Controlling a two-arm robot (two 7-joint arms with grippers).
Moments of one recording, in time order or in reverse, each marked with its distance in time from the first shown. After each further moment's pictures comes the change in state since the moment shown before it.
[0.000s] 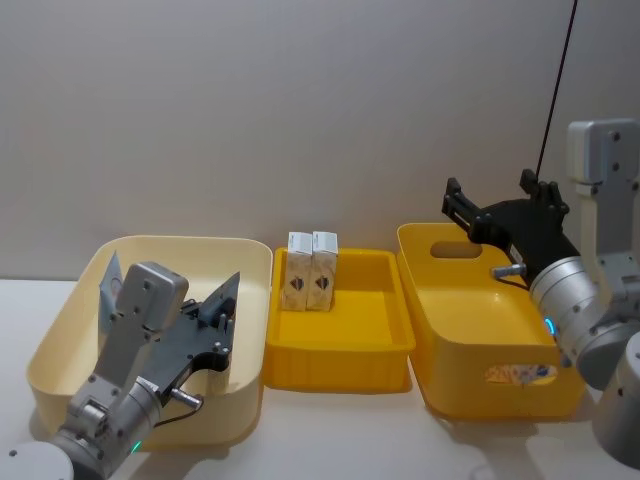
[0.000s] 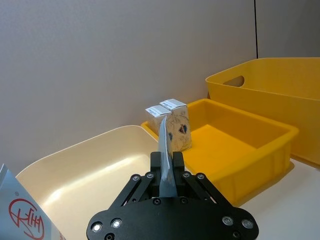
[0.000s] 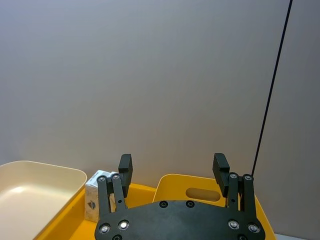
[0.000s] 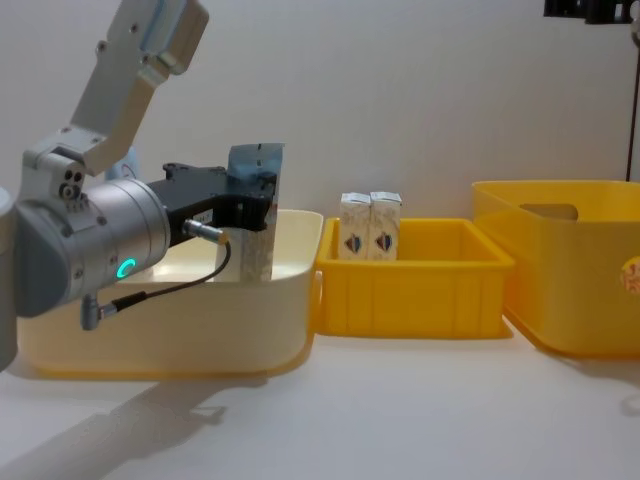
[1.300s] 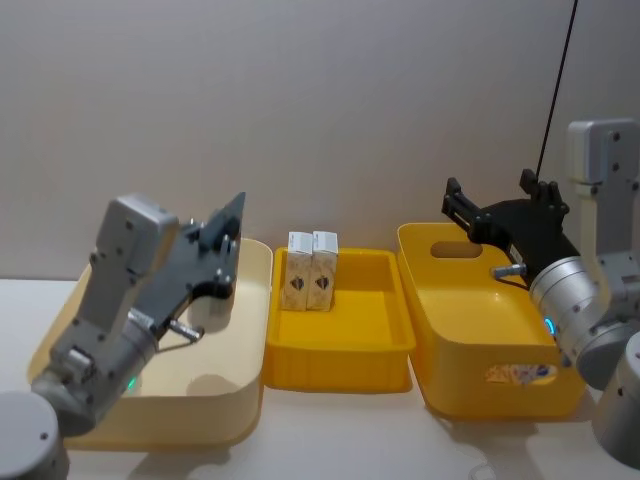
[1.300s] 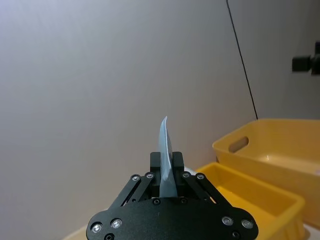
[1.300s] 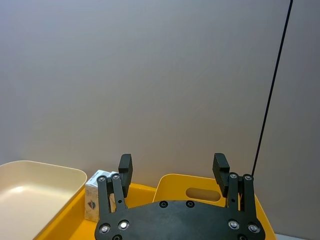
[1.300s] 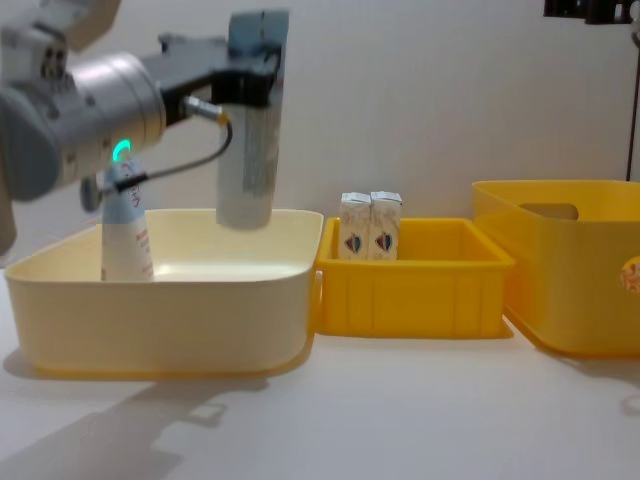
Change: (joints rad) left arm -0.049 0.006 -0.028 -0.096 0.042 -0.082 -0.015; right arm 0.001 0.000 0.000 0.001 0.000 0.000 0.001
